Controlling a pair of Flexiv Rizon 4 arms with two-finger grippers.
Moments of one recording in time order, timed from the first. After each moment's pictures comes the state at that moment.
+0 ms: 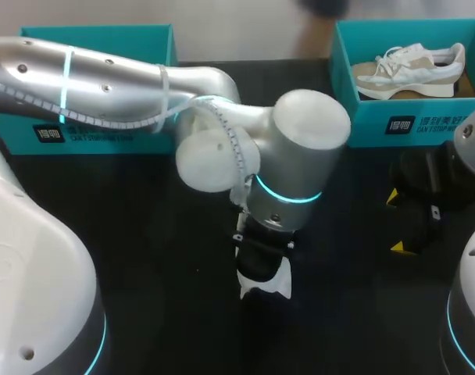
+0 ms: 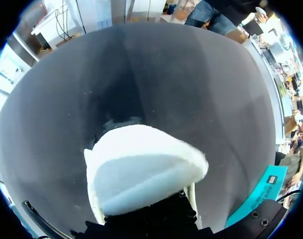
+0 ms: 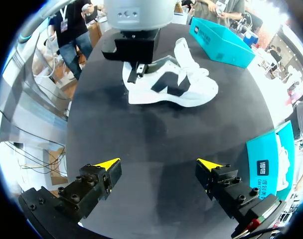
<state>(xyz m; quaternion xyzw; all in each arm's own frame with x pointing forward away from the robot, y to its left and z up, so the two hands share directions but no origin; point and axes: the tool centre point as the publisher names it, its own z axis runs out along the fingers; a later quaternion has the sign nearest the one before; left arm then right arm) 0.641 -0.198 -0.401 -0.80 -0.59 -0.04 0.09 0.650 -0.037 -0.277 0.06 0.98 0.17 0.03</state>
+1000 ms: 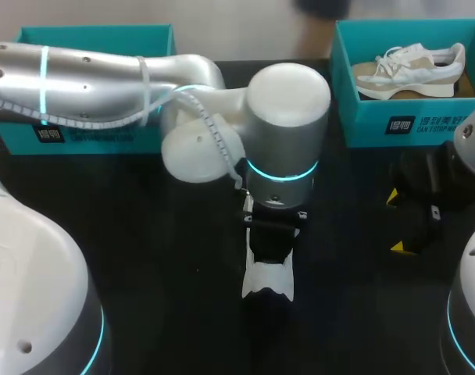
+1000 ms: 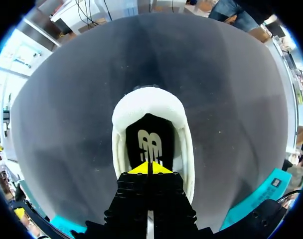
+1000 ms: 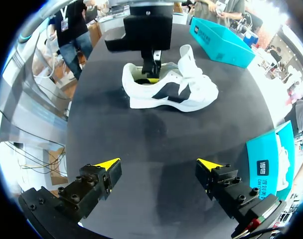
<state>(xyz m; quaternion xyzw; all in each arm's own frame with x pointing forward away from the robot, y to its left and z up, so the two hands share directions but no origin) 0.676 -0.235 -0.359 -0.77 -0.63 -0.01 -0.02 0.650 -0.037 -0.277 0.06 0.98 0.17 0.03</state>
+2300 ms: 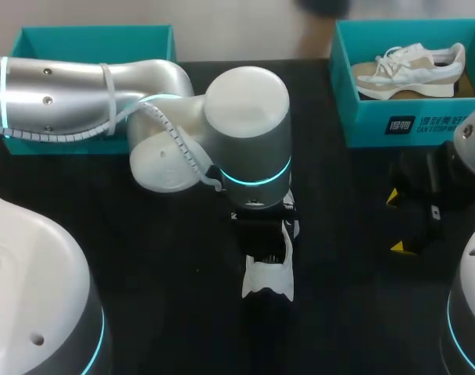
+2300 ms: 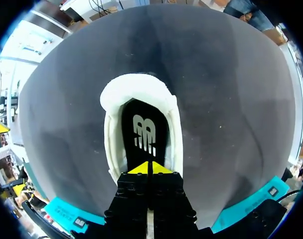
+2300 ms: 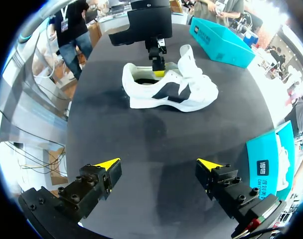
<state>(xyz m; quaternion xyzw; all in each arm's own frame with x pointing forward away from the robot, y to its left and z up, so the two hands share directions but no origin) 0.691 -0.224 -0.353 -0.75 -0.66 -0.01 -0.08 0.650 -0.037 -0.277 0.06 0.98 0.17 0.03</state>
